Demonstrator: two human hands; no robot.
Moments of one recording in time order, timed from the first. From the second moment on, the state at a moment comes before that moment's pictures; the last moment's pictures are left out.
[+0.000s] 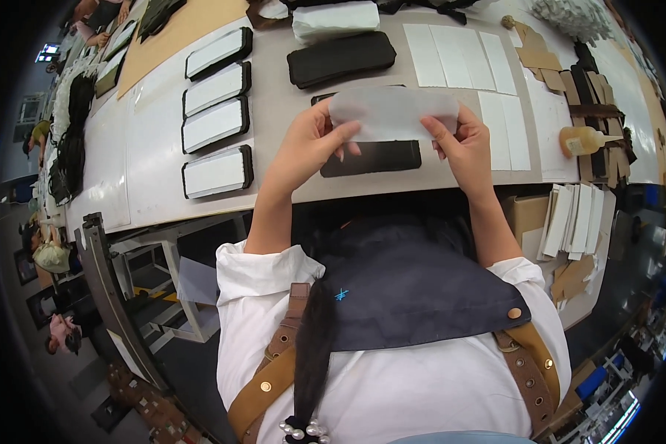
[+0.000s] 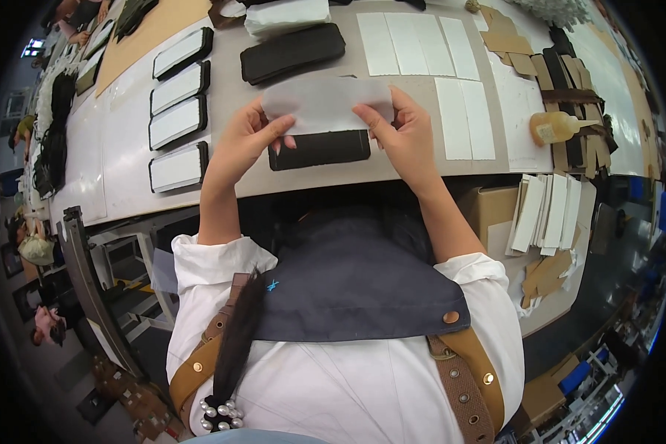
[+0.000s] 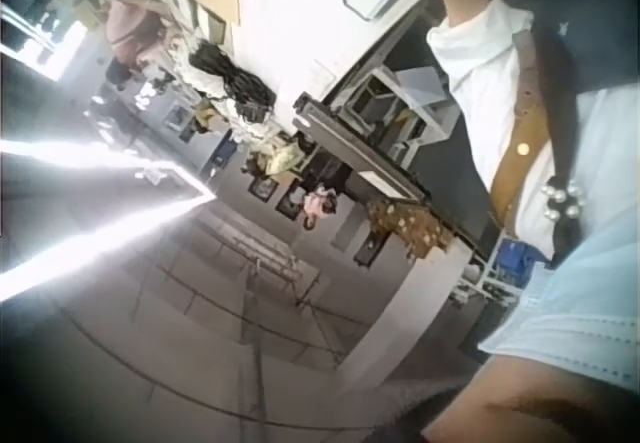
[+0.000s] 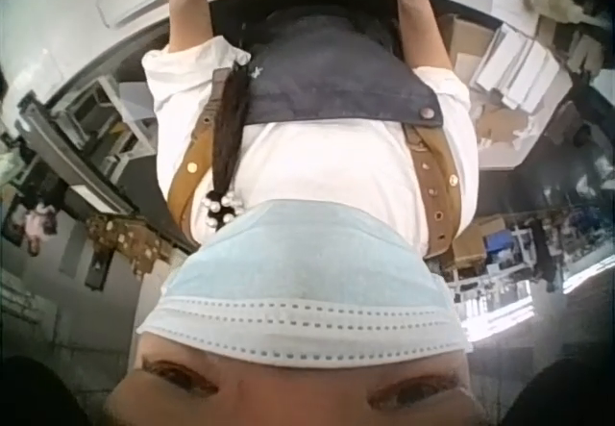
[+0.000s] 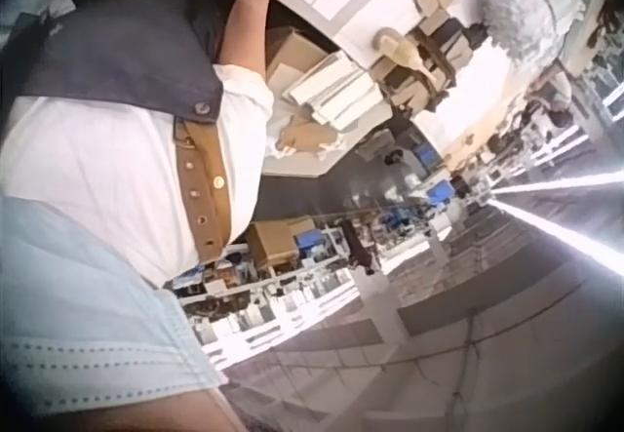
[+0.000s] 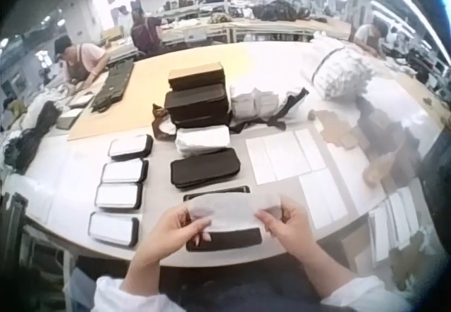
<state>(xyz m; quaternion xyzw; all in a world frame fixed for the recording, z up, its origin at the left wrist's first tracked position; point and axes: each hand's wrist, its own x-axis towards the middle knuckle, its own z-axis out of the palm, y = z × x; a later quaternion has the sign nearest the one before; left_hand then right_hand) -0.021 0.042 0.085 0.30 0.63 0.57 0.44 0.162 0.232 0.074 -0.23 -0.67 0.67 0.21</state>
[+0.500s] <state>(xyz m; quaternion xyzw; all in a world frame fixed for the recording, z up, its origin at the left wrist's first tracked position) 0.013 -0.012 0.018 0.33 0.84 0.41 0.09 0.177 0.220 0.007 -0.15 -0.89 0.37 0.23</state>
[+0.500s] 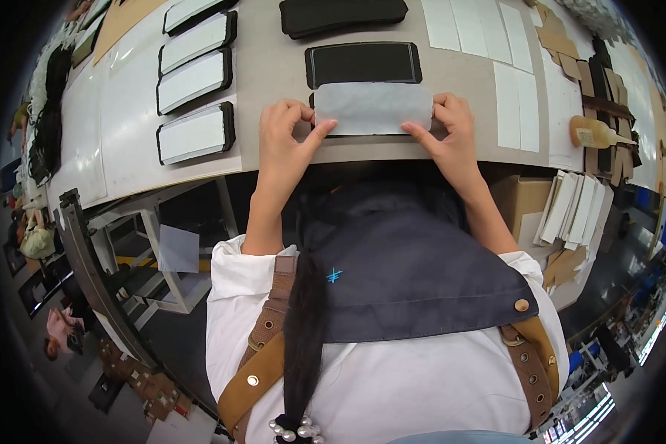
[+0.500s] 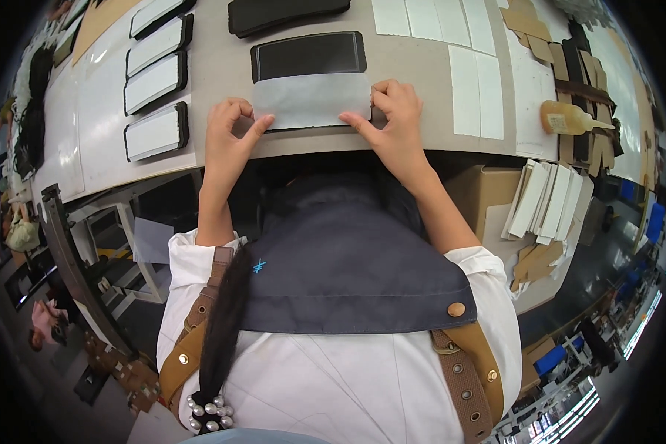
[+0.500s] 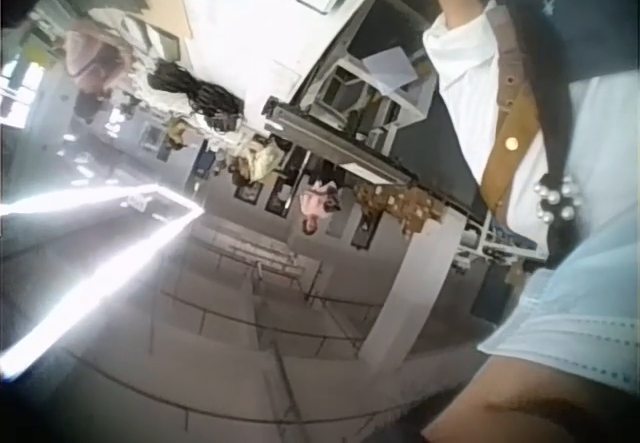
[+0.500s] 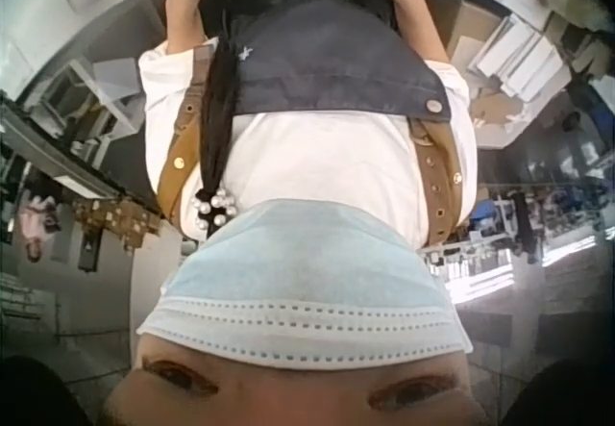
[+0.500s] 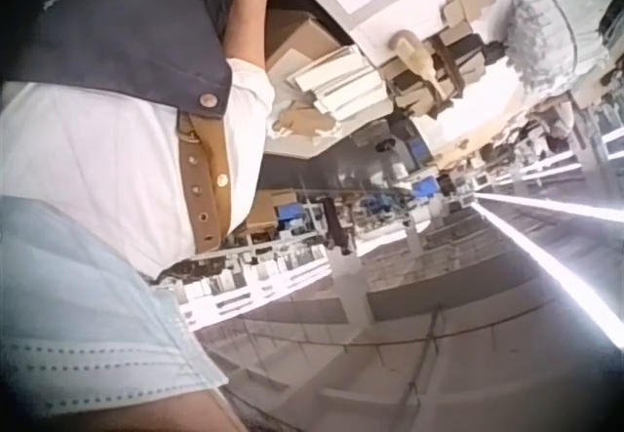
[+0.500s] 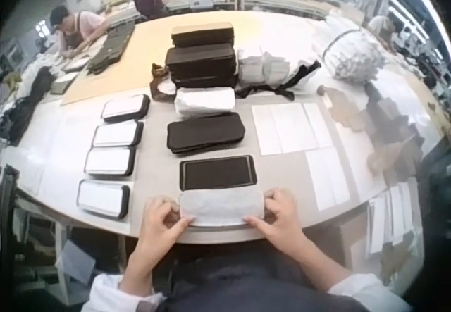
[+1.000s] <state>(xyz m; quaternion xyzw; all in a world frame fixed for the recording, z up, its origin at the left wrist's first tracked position) 0.018 -0.014 0.009 0.36 0.87 0.35 0.01 0.174 0.213 0.002 -0.15 -0.92 0.30 0.22</state>
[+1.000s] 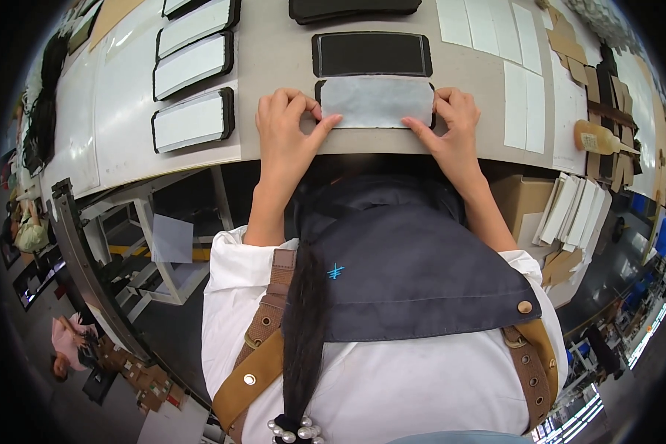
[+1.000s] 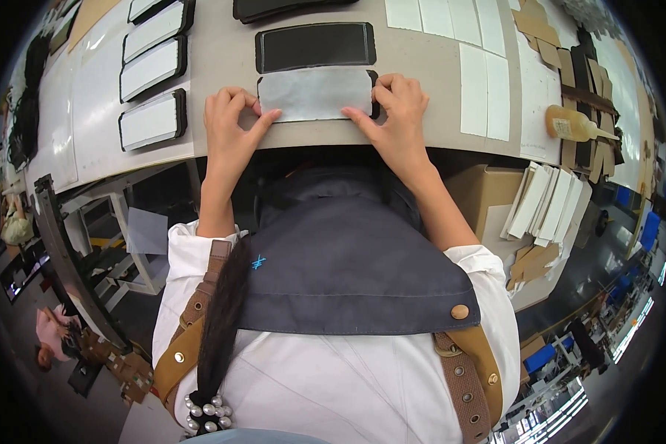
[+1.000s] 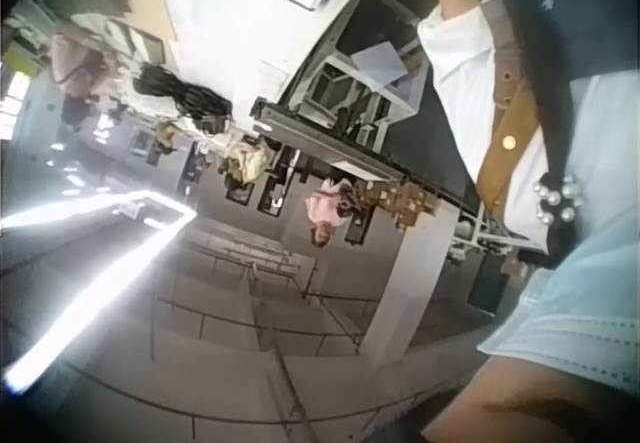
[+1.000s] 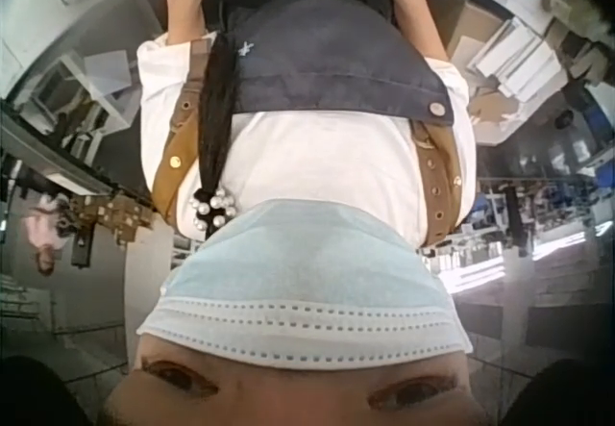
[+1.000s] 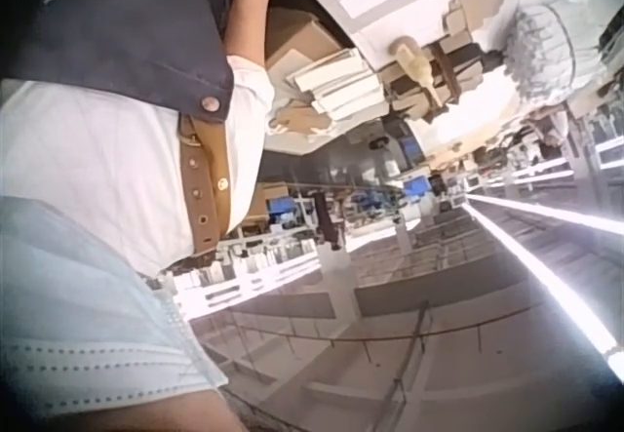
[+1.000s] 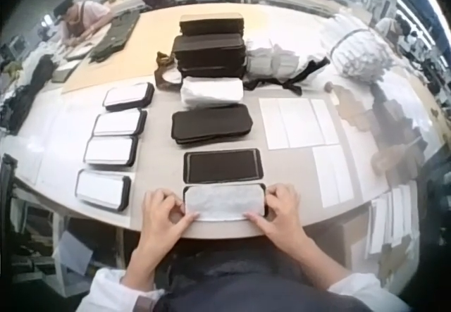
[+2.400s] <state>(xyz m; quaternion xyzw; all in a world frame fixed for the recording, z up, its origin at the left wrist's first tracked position) 0.020 -0.004 0.014 0.32 0.90 0.30 -0.01 0.165 0.213 0.006 -0.19 -0.91 0.29 0.22</state>
